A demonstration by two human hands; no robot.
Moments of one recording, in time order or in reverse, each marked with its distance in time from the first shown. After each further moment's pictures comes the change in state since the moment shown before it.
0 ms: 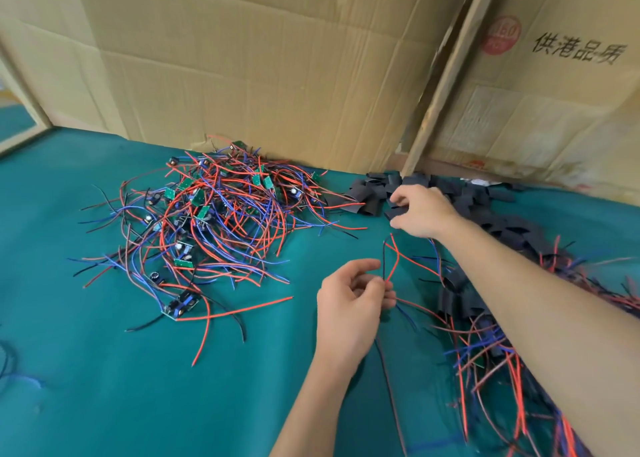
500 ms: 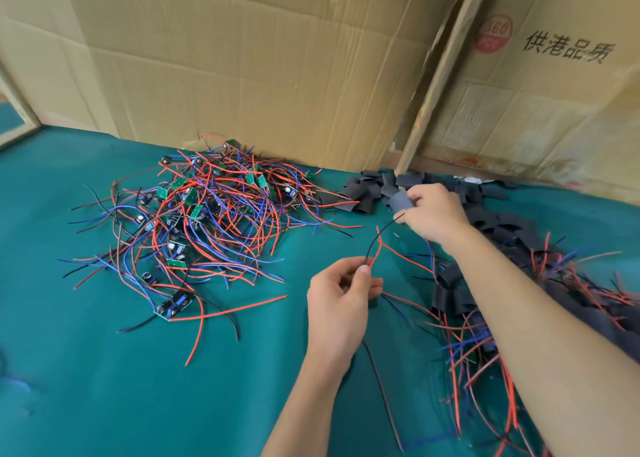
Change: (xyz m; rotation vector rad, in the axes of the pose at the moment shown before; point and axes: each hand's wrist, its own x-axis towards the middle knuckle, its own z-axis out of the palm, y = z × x) left_hand 0.003 -0.002 -0.003 -0.018 0.068 0.034; right_hand -0.022 0.011 0.000 0.327 0.167 0.131
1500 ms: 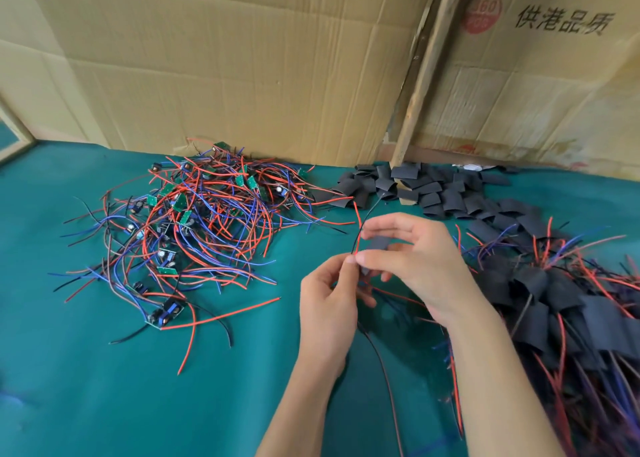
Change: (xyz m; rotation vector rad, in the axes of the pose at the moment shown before) left_hand -0.001 0.005 -0.002 0.047 -0.070 0.119; right_hand -0.111 -0.017 0.009 0.780 -0.145 -0.100
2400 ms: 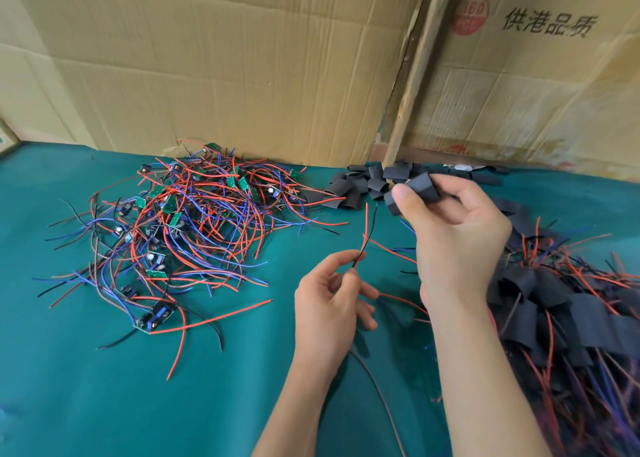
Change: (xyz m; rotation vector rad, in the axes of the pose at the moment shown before) left_hand -0.004 -0.003 0.001 0.079 -0.058 -0.044; right_hand 0.002 -0.018 0.002 0.279 0.594 -0.332
